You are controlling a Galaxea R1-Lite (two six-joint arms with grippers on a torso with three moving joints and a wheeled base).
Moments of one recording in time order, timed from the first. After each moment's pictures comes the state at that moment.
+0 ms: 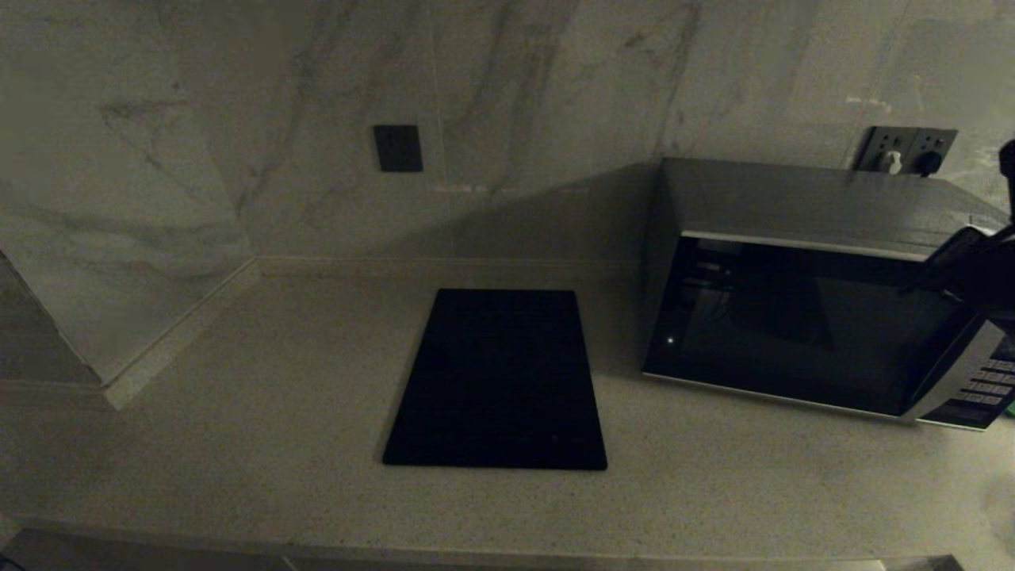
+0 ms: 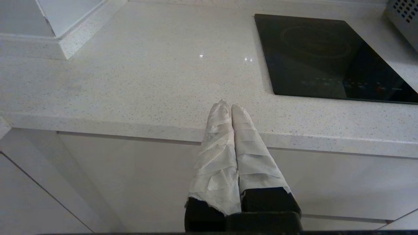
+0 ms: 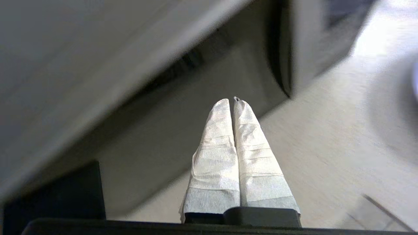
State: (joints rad) left arm 0.00 0.00 0.00 -0.01 0.02 -0.07; right arm -0.05 1.57 -1.21 0.19 -0.52 0.78
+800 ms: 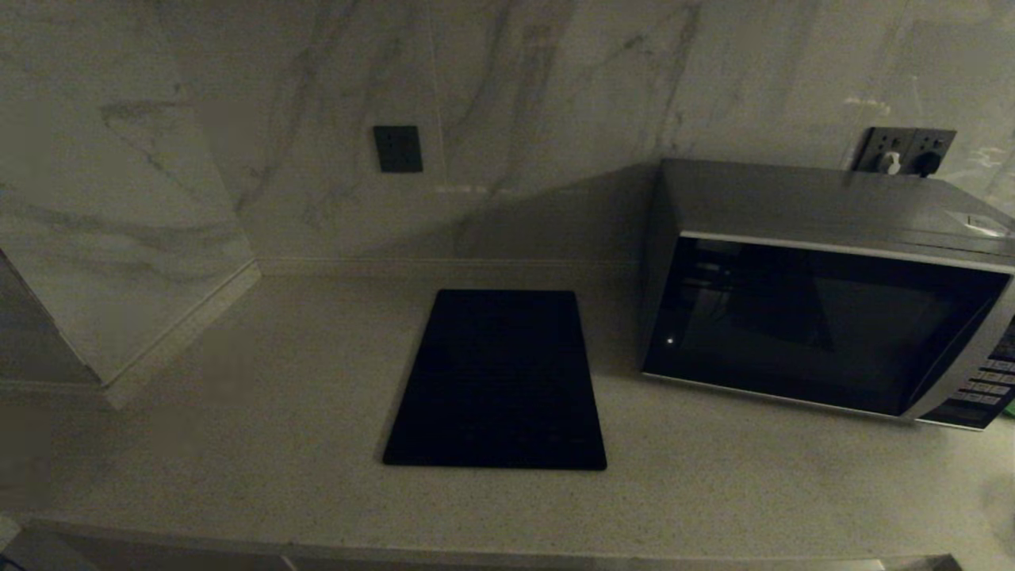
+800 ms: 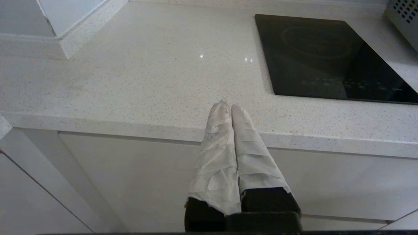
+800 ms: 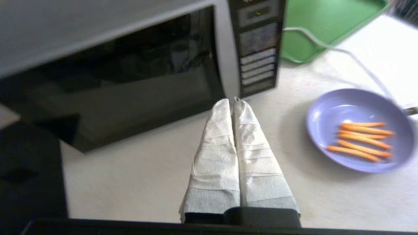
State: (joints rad) left arm 0.00 0.00 0.00 -0.01 0.02 -0.07; right arm -0.10 0.85 -0.82 0.20 -0.42 0.35
